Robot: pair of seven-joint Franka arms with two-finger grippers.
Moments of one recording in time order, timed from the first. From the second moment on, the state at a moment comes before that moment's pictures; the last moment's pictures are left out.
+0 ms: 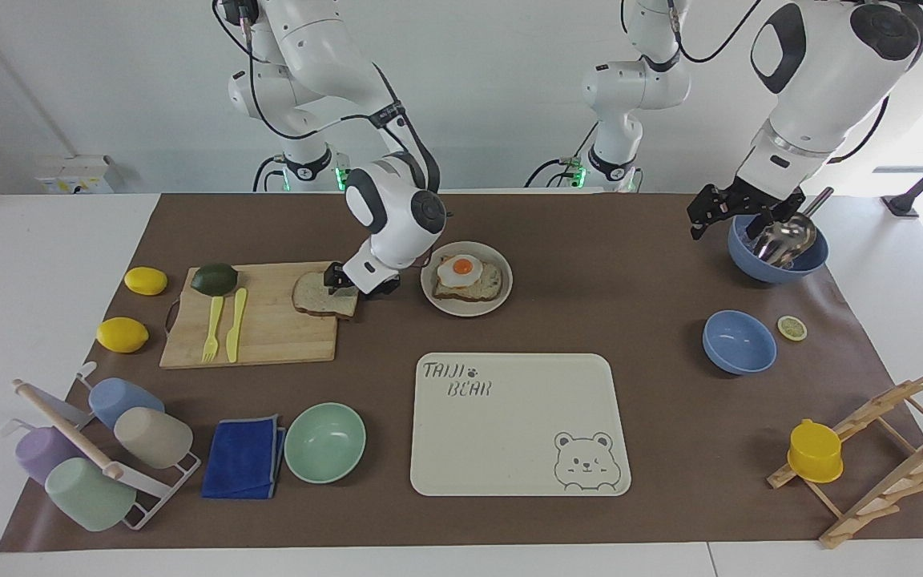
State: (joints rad) left arm -0.04 -0.02 -0.06 -1.68 -0.02 1.62 -0.04; right arm 0.51 0.27 0.00 -2.06 -0.43 1.89 0.61
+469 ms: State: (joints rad) left arm -0.04 -0.02 -0.06 -1.68 -0.02 1.62 -0.04; right arm 0.51 0.26 0.00 -2.09 -0.46 1.89 0.61
